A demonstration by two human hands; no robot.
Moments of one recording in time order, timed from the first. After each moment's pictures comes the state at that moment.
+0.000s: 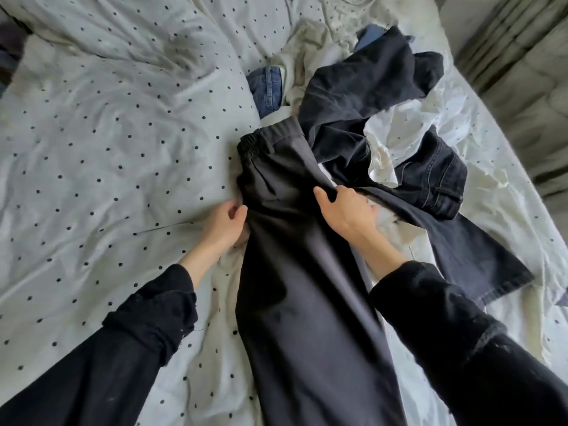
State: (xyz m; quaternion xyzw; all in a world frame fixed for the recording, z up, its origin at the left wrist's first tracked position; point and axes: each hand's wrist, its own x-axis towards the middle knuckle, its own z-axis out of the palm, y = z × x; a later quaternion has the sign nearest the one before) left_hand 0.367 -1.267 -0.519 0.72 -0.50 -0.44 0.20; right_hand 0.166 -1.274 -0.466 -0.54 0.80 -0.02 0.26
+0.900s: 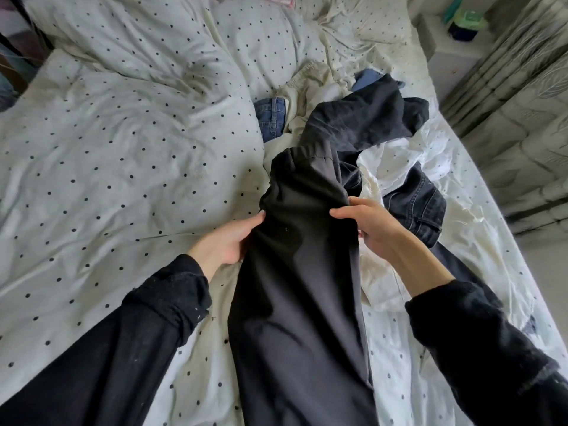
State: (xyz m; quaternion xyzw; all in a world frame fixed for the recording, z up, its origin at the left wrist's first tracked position) left_hand 0.355 -1.280 -0.488 0.58 -0.17 -0.77 0.21; right_hand 0.135 -1.275 -0.412 -0.39 0.68 -0.23 0.58
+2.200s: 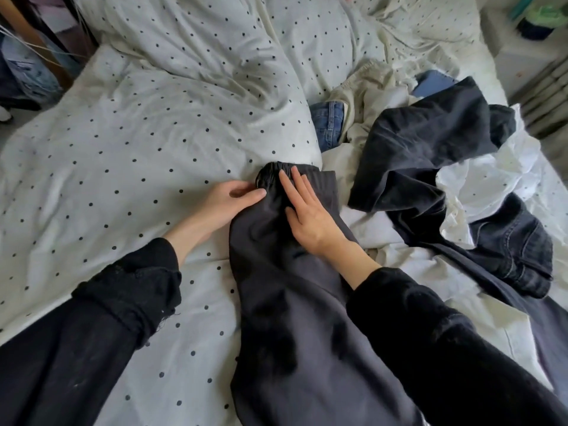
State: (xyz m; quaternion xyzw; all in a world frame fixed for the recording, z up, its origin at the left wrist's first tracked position) left_hand 0.473 -1.351 -0.500 0.64 -0.47 -0.53 0.30; right_hand 0.295 -1.351 -0.520 -0.78 0.51 -0.15 0.33
